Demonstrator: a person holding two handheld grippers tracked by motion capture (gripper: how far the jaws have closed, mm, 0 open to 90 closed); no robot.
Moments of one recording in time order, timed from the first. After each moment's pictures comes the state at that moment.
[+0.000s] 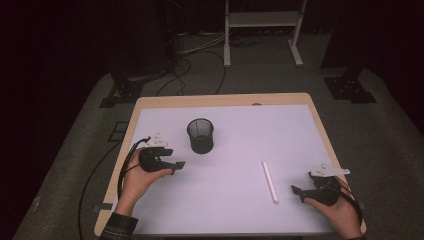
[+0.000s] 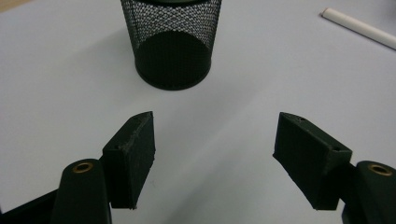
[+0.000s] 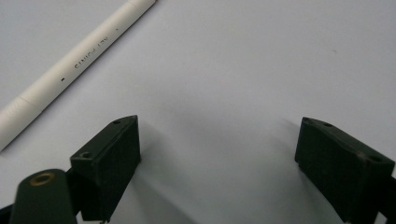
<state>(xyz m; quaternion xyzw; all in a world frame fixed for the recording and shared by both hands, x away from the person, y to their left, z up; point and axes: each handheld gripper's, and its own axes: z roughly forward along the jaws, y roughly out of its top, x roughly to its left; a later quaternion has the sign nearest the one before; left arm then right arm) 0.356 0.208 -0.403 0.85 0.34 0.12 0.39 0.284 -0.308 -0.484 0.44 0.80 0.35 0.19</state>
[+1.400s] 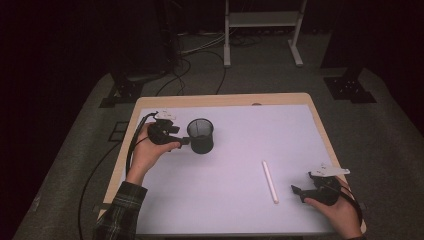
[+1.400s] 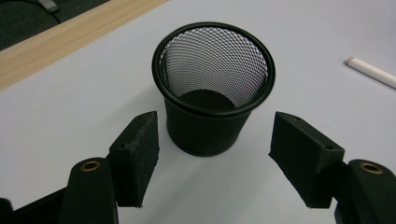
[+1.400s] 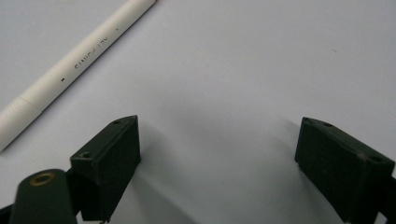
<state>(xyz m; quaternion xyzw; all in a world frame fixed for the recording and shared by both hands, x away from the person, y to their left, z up) 0.417 0.185 -0.367 0.85 0.34 0.14 0.38 0.284 -0.308 -0.484 0.44 0.80 0.35 0.19</state>
